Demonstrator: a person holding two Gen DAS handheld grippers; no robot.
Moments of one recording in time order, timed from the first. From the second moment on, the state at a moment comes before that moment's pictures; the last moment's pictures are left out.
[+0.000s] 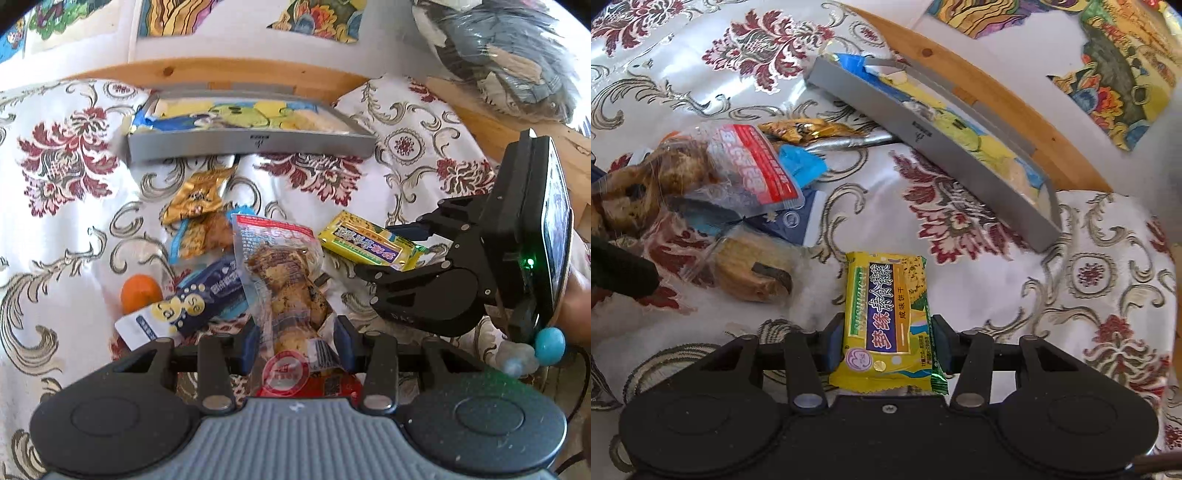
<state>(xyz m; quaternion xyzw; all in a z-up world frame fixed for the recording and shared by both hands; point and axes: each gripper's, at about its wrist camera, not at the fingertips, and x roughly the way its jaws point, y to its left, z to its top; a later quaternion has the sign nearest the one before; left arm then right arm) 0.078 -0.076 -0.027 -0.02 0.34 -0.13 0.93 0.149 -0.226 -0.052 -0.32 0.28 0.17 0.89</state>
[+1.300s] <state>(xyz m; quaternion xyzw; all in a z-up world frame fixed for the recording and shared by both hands) 0.274 -0.064 0.064 -0.07 0.22 0.02 0.97 0.253 -0.233 0.009 -0.20 -0.01 0.09 0.98</state>
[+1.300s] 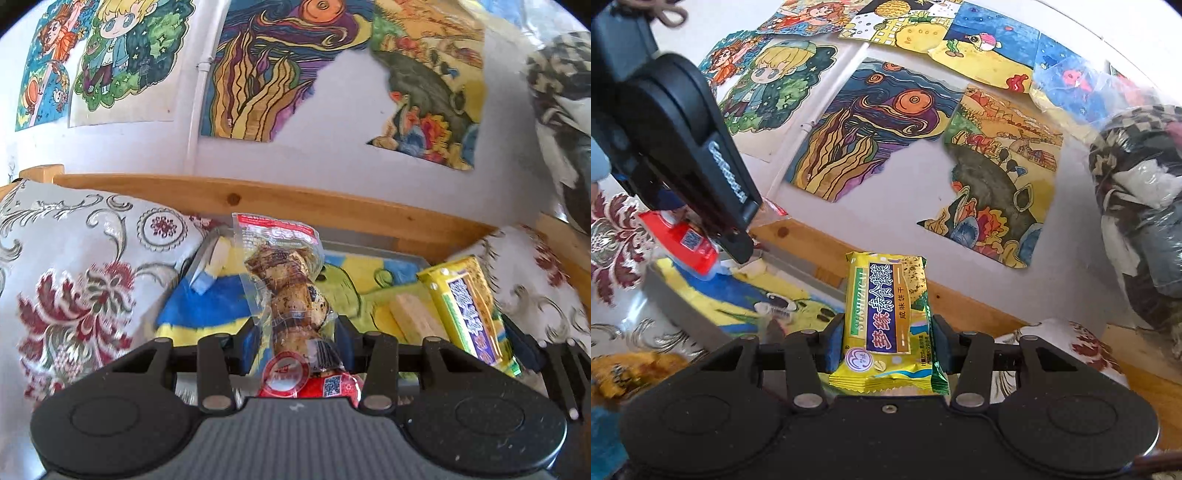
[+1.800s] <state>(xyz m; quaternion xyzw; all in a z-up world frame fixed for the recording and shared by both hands) 0.346 -0.071 0.040 -0.08 0.29 0.04 0.95 0.321 -0.221 0.001 -0.15 0.10 0.12 0.98</state>
